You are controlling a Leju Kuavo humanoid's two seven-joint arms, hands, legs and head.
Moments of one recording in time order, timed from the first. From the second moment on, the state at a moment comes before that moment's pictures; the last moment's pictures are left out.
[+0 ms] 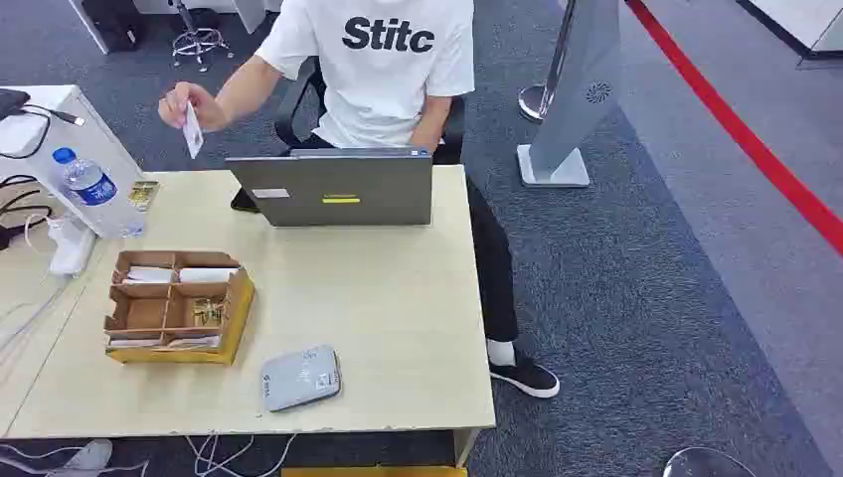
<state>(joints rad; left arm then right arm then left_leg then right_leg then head) -0.08 0.14 0.58 -1.85 -0.18 0.33 -0.31 0.27 0.35 -0.68 -0.98 -0.35 0.04 0.12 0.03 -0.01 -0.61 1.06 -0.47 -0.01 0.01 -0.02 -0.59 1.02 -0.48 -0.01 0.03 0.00</state>
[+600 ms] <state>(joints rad) -0.69 0.43 -0.11 -1.14 -1.12 0.24 0.01 0.15 0.27 -0.97 -0.77 0.00 0.34 0.11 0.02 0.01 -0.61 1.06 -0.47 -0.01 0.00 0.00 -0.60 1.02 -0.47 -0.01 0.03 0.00</state>
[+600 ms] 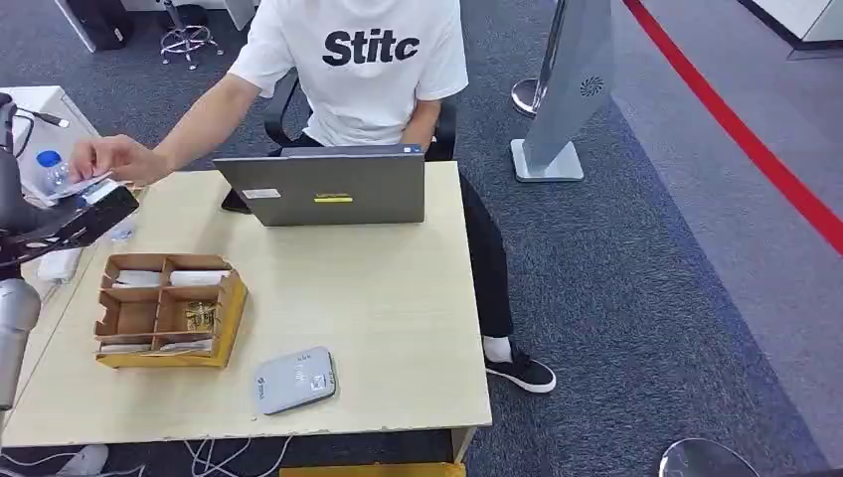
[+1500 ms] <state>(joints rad) -0.73 0.37 -0.23 -1.13 -1.17 0.22 0.03 0.08 0.30 -1.25 -0.76 0.26 0.42 0.14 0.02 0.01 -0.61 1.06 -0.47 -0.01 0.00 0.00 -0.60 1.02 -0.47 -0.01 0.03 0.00</state>
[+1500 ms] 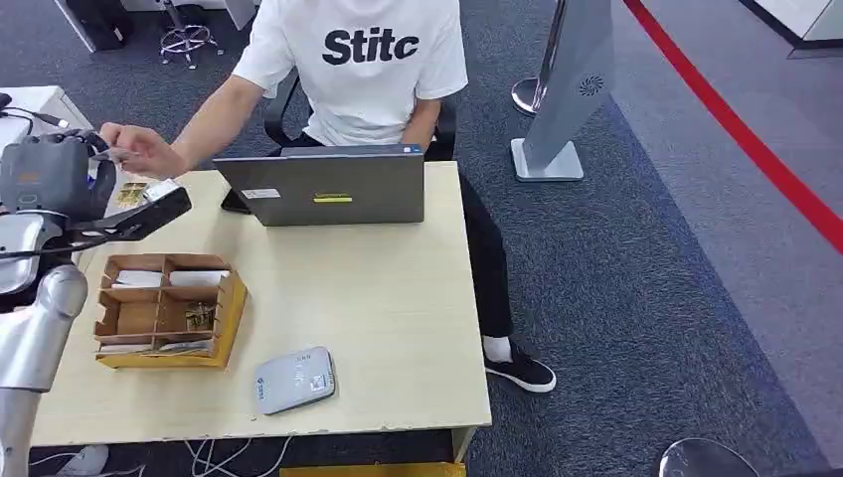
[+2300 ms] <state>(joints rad) -0.67 0.37 -0.23 -1.21 -1.16 0.26 0.02 0.06 0.32 -1.30 -0.78 0.27 0.42 0.14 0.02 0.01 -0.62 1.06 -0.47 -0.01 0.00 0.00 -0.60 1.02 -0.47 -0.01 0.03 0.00</state>
